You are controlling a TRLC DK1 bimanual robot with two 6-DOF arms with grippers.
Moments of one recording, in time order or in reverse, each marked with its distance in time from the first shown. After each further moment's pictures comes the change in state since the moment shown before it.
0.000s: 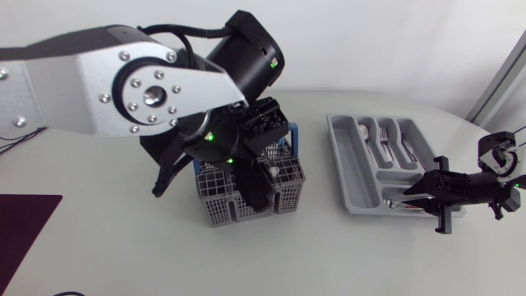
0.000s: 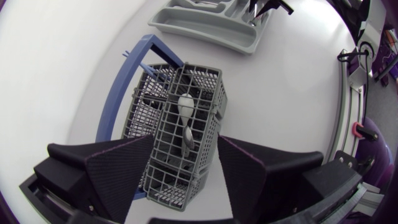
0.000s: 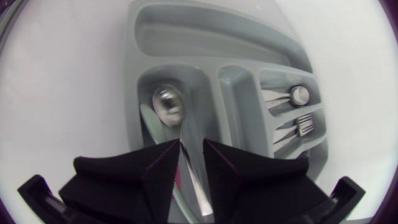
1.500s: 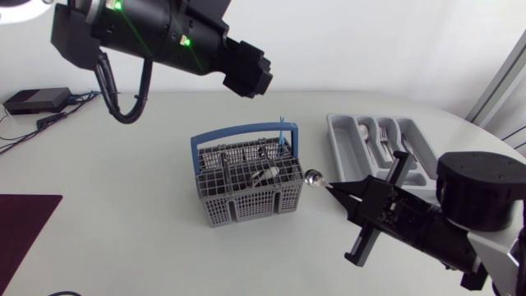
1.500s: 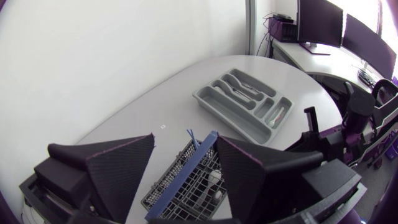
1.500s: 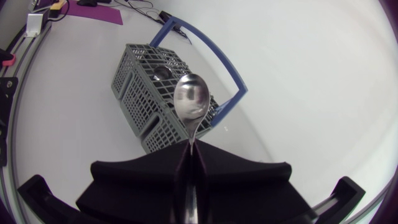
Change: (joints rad) left arm 0.152 -0.126 0.177 0.138 0.130 -0.196; right arm 1.016 -0.930 -0.480 0.388 0.443 1.025
